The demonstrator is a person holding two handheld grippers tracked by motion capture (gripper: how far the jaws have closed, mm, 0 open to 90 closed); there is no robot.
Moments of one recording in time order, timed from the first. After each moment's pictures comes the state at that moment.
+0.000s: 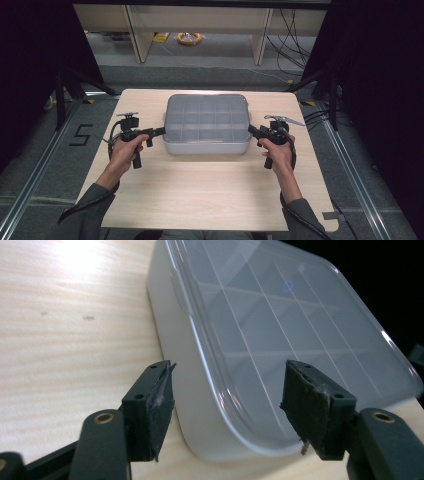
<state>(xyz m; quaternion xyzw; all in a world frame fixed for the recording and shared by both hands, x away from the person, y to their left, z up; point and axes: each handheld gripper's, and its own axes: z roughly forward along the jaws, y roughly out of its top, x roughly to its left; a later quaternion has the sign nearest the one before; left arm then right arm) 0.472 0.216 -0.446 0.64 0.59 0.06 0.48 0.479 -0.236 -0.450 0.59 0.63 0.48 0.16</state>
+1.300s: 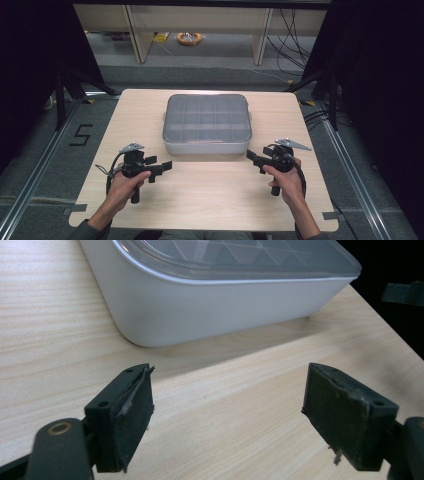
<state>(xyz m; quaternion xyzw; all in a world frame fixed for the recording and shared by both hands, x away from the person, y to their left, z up) 0.384 0.197 -0.474 0.70 0.51 0.06 0.49 0.400 -0.238 -0.460 0.55 0.67 0.49 0.12</state>
